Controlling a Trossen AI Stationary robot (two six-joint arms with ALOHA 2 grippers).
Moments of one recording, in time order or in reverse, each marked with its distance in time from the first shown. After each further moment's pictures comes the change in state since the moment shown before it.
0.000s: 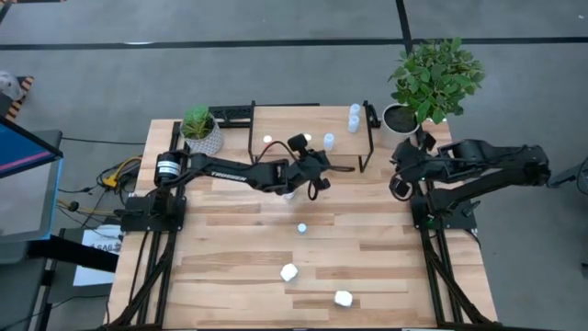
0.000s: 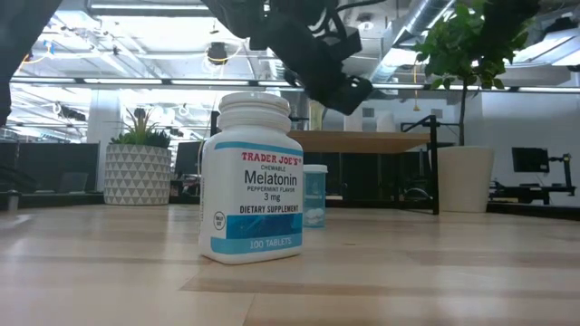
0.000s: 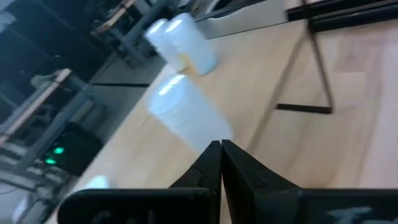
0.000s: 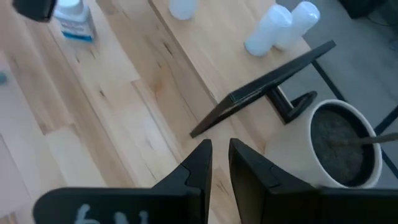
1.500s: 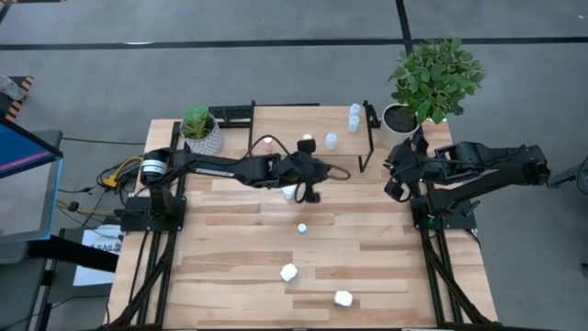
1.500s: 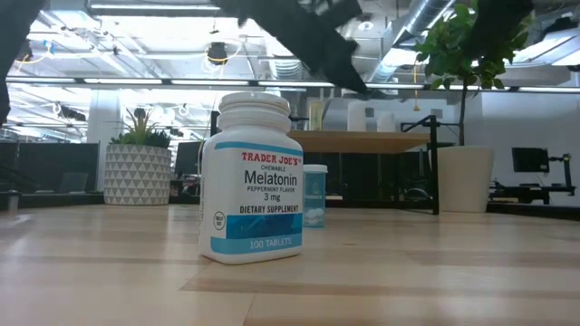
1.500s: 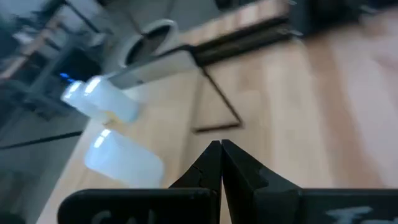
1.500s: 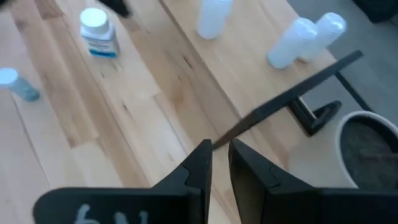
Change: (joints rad) left arm 0.008 -0.107 0.000 -0.125 0.411 0.135; right arm 0.012 0.004 -0.028 0.113 -0.042 0.000
